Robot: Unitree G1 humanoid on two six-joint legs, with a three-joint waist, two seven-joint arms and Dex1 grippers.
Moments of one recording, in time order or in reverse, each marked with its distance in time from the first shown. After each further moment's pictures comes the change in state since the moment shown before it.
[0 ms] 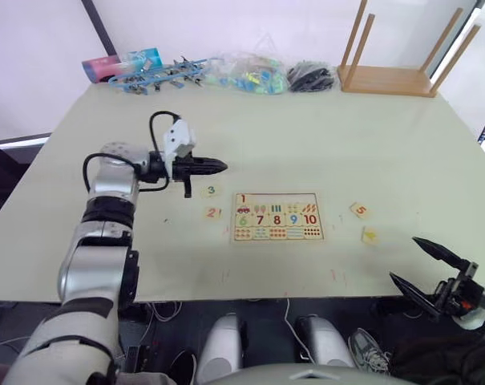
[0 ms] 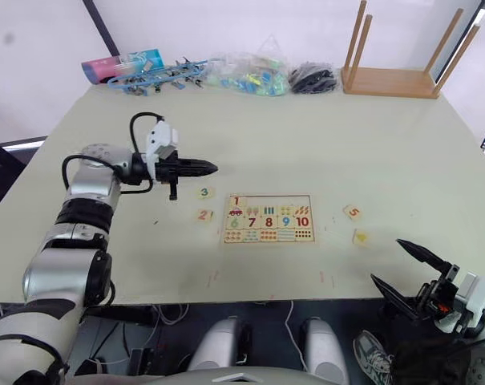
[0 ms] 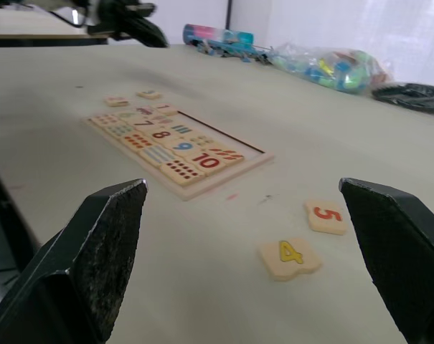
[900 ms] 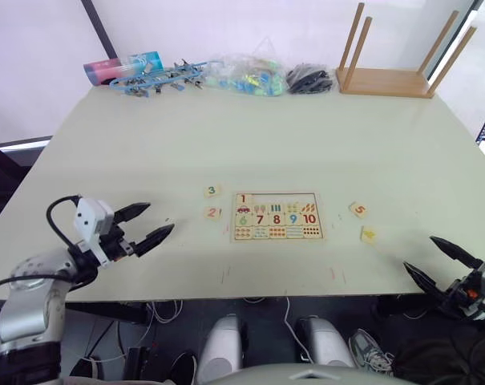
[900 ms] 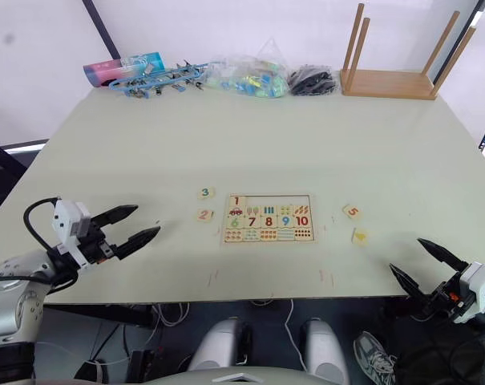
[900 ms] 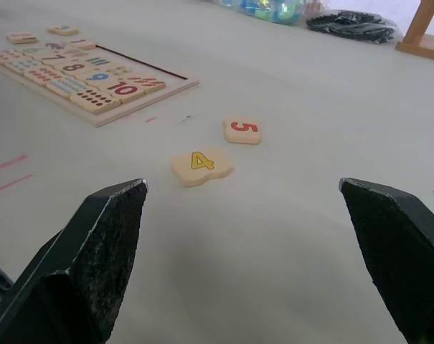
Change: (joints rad) left arm 0.932 0.032 0.392 -0.768 -0.292 0.224 0.372; right arm -0.076 -0.055 -0.040 0.188 -0.091 0.033 -0.079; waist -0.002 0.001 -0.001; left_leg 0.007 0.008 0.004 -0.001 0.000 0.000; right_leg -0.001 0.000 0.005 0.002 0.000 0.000
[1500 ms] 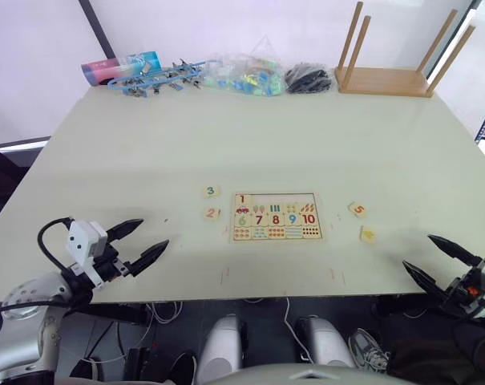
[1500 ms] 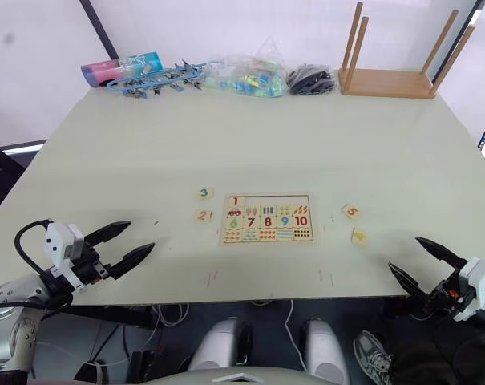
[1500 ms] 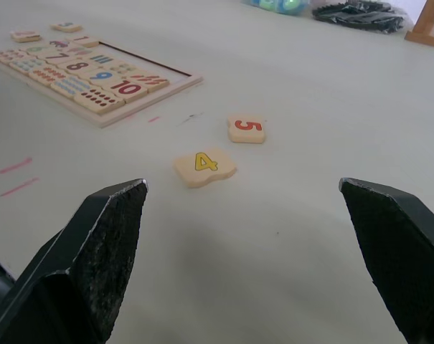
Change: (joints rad) left arm 0.097 -0.016 0.007 0.007 -0.021 -0.104 0.011; right arm 0.029 -0.016 0.001 -0.096 -0.004 0.080 -0.027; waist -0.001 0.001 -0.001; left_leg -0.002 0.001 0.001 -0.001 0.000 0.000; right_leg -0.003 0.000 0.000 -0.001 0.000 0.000
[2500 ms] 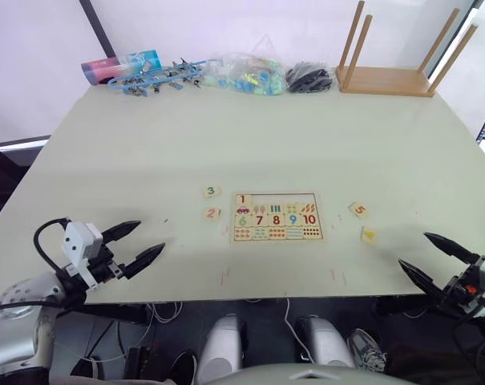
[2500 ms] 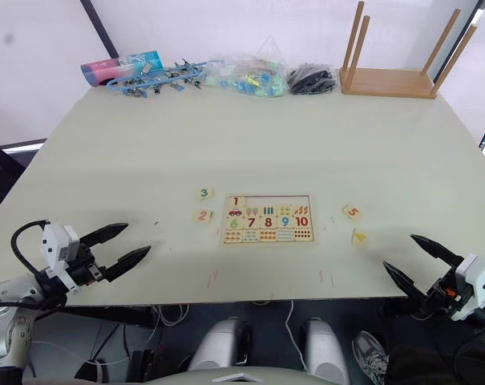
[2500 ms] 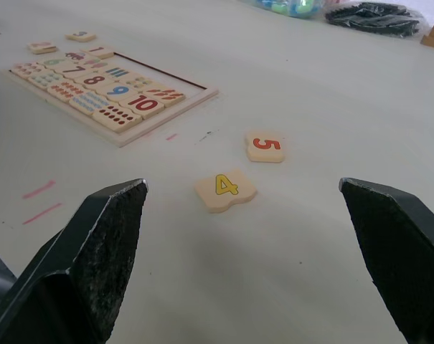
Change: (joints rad) left arm -0.034 0.042 -0.007 0.093 -0.007 -0.058 -0.074; right arm 0.058 -0.001 0.000 -0.149 0.004 0.087 -0.057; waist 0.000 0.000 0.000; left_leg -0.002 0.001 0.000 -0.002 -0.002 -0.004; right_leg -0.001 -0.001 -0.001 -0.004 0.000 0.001
